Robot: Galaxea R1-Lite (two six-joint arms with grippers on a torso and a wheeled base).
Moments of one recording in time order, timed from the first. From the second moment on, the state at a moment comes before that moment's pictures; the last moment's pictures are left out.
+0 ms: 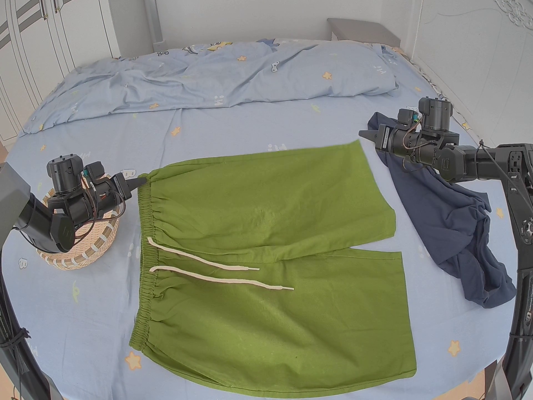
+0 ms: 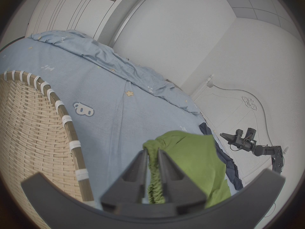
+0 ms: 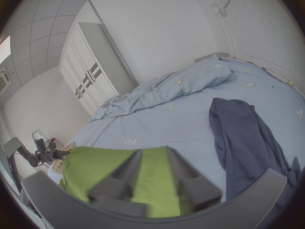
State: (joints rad) left arm 0.11 2.08 -1.03 -0.88 -0.56 -0.42; right arm 0.14 2.31 -1.83 -0.26 0.39 0.20
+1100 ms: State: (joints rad) left arm 0.04 1.71 -0.58 -0.87 -0.57 -0.59; right arm 0.13 1.78 -1.00 -0.28 0.40 0.33
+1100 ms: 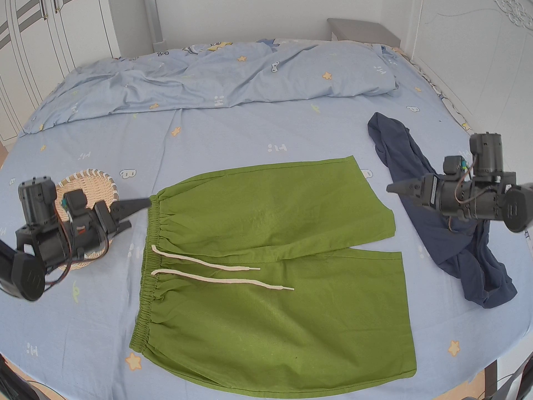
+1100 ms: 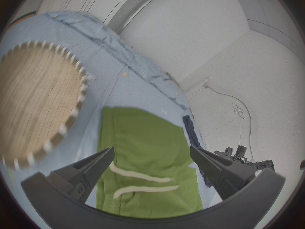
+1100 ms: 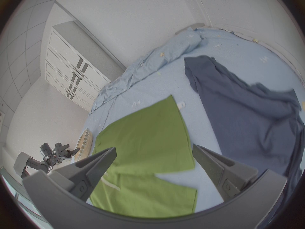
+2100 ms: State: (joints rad) left arm 0.13 1.71 -0.02 -0.82 -0.62 -0.40; right arm 0.25 1.31 -0.43 -0.38 0.45 0.40
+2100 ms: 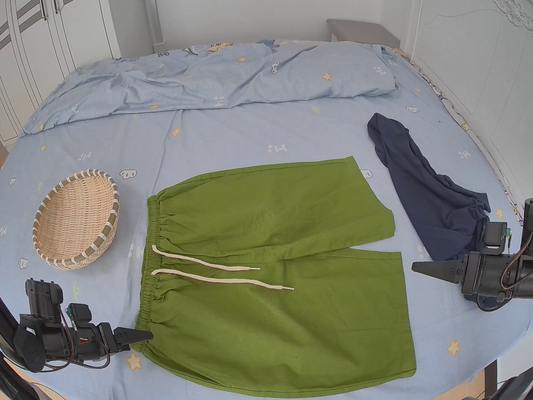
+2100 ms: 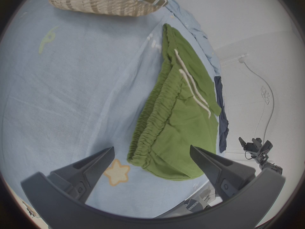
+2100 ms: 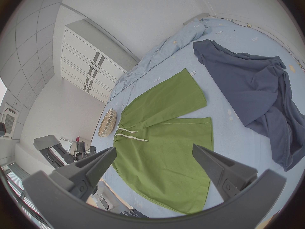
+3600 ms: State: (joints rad) left arm 0.14 1.77 -0.02 -0.87 -0.65 -0.43; right arm 0.25 1.34 -0.05 -0.43 0.47 0.38
